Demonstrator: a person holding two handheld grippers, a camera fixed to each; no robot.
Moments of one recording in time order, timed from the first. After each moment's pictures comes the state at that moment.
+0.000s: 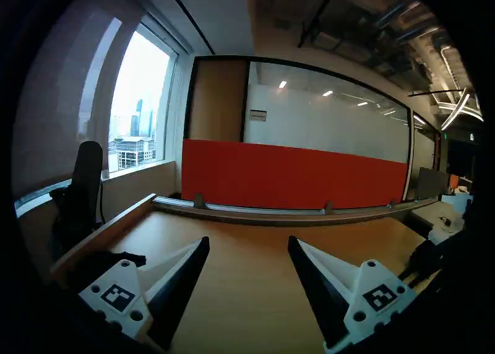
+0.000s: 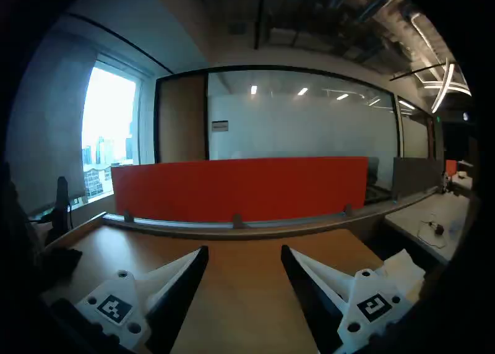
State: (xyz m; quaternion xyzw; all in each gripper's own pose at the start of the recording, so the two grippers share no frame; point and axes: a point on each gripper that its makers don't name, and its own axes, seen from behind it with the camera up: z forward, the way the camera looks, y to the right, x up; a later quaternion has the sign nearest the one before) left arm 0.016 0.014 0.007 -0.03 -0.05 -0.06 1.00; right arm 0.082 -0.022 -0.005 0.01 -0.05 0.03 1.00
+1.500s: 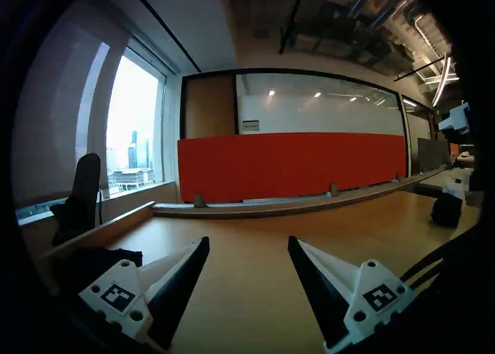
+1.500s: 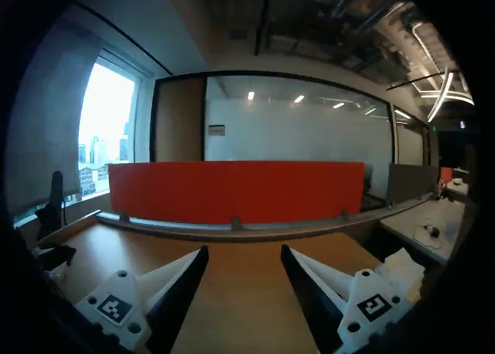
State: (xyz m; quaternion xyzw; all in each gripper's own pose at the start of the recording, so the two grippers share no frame) left arm -0.088 0.024 0.012 -0.02 0.01 0.00 1.00; right arm 0.061 -0.048 -0.005 -0.01 -0.03 0.01 1.00
